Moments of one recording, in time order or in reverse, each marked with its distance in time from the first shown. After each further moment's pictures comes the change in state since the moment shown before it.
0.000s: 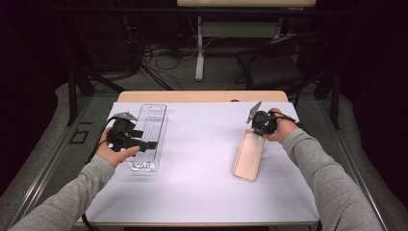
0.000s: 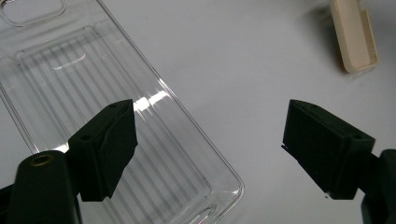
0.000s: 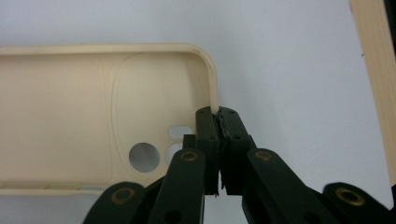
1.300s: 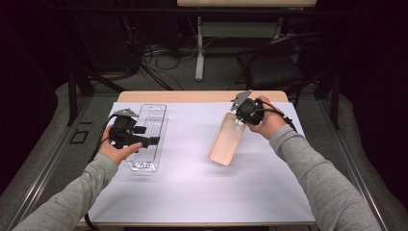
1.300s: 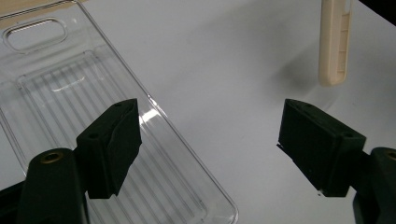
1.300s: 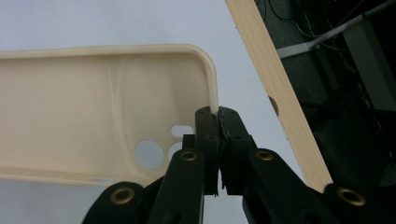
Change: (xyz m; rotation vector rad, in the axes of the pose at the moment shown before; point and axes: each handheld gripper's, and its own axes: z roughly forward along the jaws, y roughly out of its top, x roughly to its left) left arm -0.003 0.009 0.001 -0.068 -0.011 0.005; right arm 0.017 0.064 -0.050 -0.217 -0.162 0.006
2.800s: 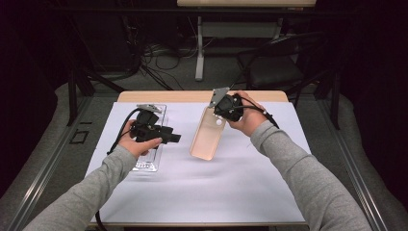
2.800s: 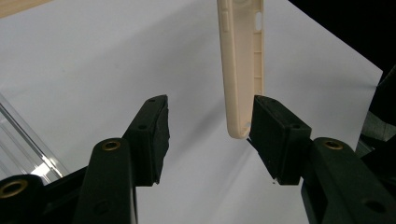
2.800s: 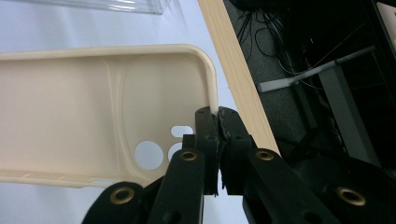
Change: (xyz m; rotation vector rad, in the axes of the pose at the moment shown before) left arm -0.042 0.038 0.027 0.039 -0.155 0.046; right arm 0.021 0.061 -0.005 -0.088 -0.057 -0.090
